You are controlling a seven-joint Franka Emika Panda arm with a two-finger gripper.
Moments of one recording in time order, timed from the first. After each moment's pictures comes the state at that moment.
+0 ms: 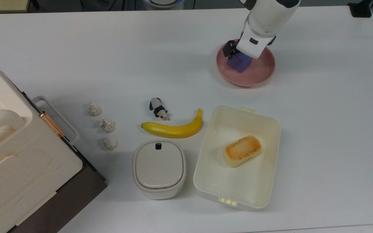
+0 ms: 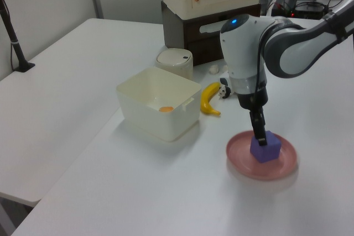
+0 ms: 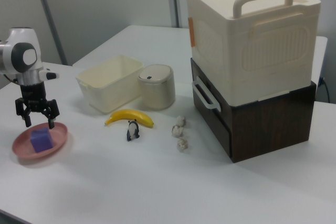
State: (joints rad) arm 0.55 0.27 -0.06 -1.83 0.07 1.86 0.16
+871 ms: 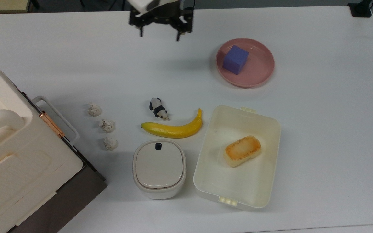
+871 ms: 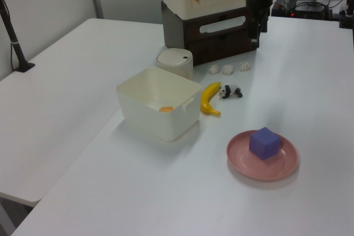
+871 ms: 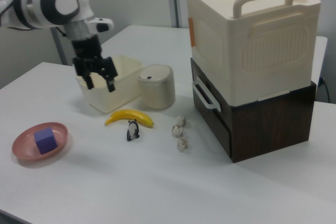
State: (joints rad) arm 0.20 0.06 -0.11 -1.71 -0.13 1.69 0.16
